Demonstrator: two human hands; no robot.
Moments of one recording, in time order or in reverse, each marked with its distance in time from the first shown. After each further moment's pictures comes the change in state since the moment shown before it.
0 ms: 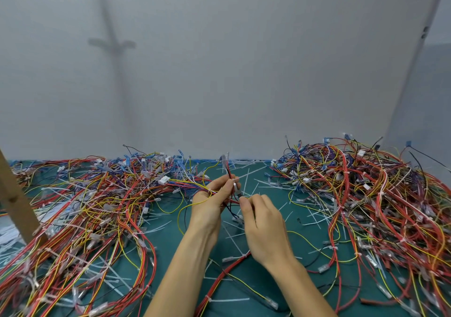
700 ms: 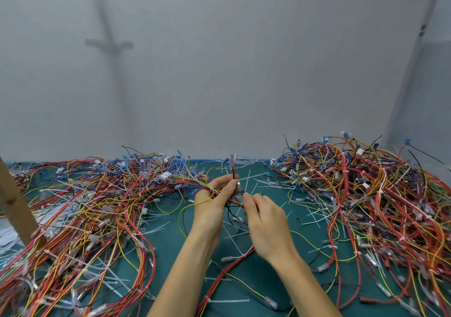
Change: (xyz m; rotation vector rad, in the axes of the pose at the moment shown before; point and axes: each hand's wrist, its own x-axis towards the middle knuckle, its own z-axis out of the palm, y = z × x) left_hand 0.001 -0.009 0.001 0.145 0.005 0.123; right_hand 0.005 0.002 -0.007 0.033 -0.046 0.090
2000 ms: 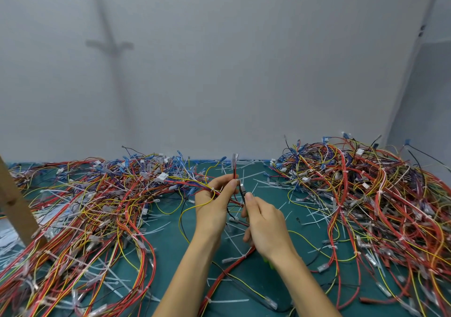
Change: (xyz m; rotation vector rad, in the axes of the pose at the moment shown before) left_hand -0.004 0.002 0.007 0.115 0.065 0.146; right_hand 0.000 -0.001 0.002 0.214 -0.032 0.131
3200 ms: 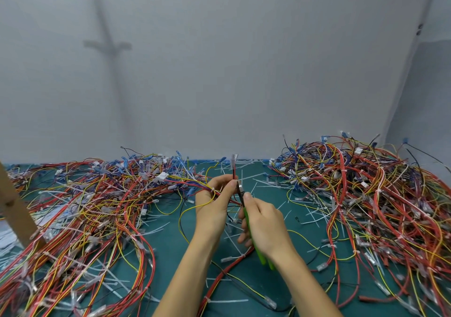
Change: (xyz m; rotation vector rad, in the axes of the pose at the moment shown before) left_hand 0.001 -0.002 -0.001 0.038 -0.019 0.030; right_hand -0.001 -0.005 0.000 0.094 -0.058 0.091
